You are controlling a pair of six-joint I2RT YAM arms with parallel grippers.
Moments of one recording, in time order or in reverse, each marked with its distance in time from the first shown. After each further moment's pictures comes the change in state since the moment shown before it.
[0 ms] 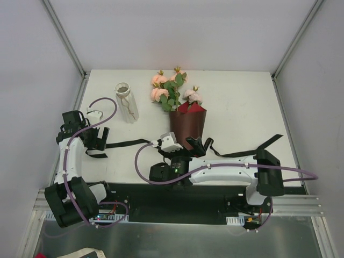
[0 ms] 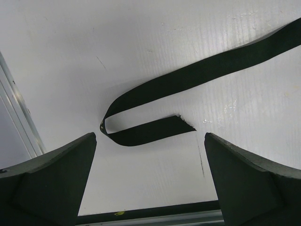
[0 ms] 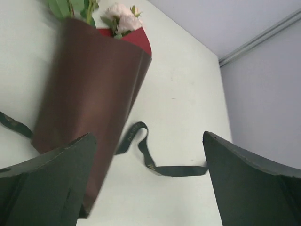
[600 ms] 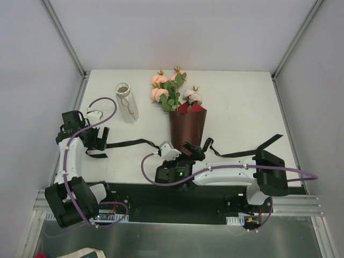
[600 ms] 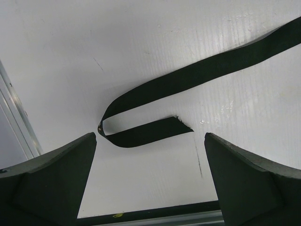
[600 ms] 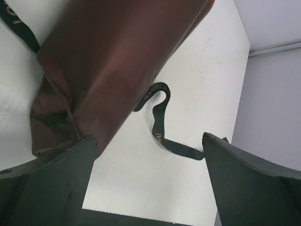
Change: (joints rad) left arm 0.006 0.000 0.000 0.000 0.020 0.000; right arm 0.001 -0.047 -0.173 0.146 -0.251 -0.171
